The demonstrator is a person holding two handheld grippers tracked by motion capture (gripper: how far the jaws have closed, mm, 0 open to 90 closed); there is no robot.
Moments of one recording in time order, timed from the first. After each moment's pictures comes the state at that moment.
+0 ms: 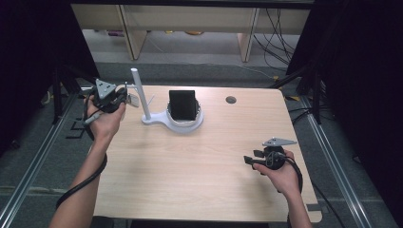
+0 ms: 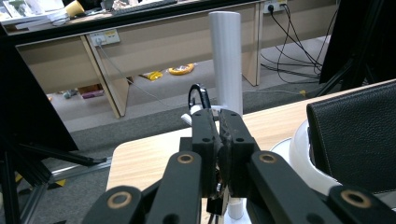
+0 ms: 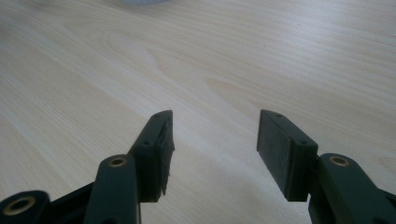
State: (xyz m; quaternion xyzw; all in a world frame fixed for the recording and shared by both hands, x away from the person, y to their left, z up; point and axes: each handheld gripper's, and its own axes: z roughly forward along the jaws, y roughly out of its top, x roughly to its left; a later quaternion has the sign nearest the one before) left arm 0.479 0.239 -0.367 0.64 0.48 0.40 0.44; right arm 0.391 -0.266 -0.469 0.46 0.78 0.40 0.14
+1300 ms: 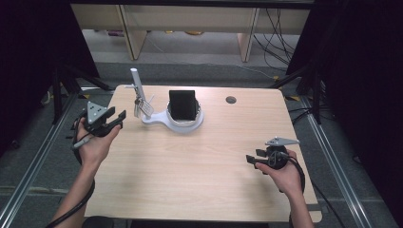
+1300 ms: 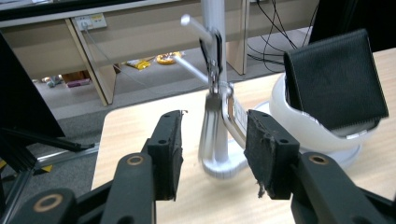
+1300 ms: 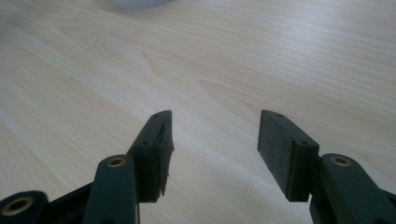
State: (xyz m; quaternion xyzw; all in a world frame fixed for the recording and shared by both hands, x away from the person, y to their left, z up) left arm 0.421 0.262 -0.404 0.65 0.49 0.37 0.45; right arm 0.392 -0.275 -0.464 0.45 0.79 0.40 0.11
